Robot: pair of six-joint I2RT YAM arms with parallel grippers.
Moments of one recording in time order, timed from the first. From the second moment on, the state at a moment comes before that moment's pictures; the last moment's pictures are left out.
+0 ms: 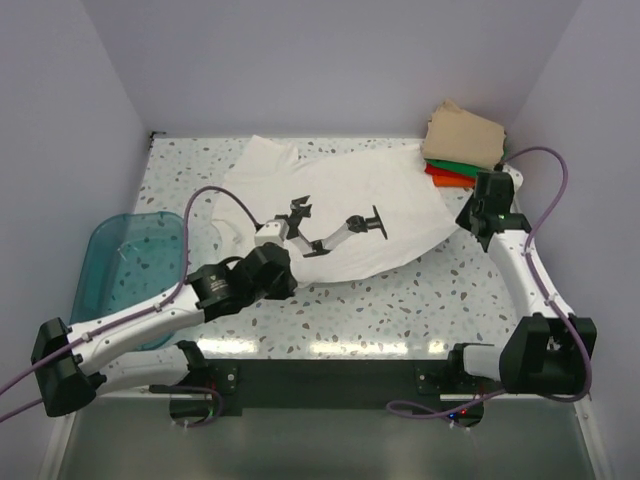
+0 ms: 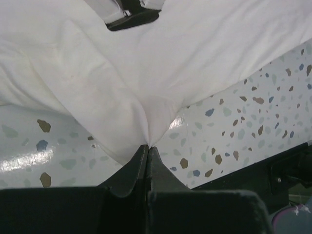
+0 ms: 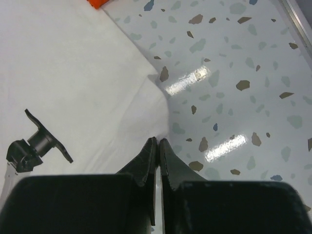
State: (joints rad) left arm -0.95 1.06 0.83 -0.58 -0.31 -0.82; right arm -0.03 1.29 1.01 -0.49 0.27 0.44
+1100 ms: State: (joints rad) left arm -0.86 1.26 0.72 -0.56 -0.48 -0.90; right arm -0.04 1.24 0.81 -0.46 0.19 0.48
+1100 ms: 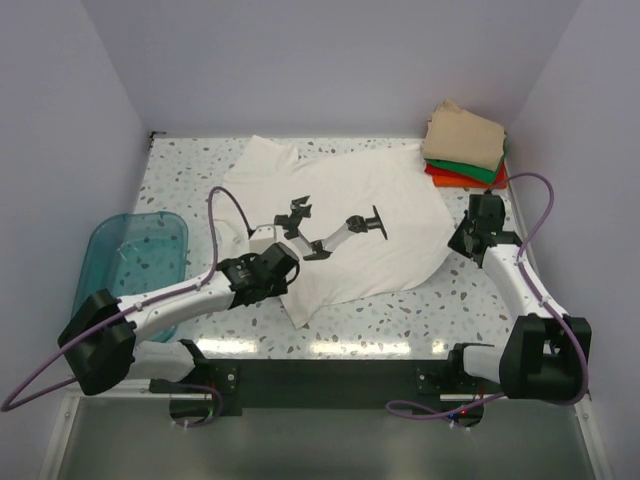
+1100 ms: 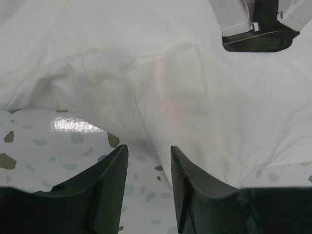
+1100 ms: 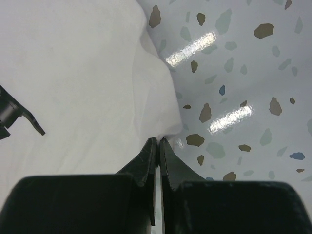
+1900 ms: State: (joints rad) left arm -0.79 1.51 0.79 -0.44 -0.46 -0.83; right arm -0.05 1.26 0.81 -0.42 0.15 0.48
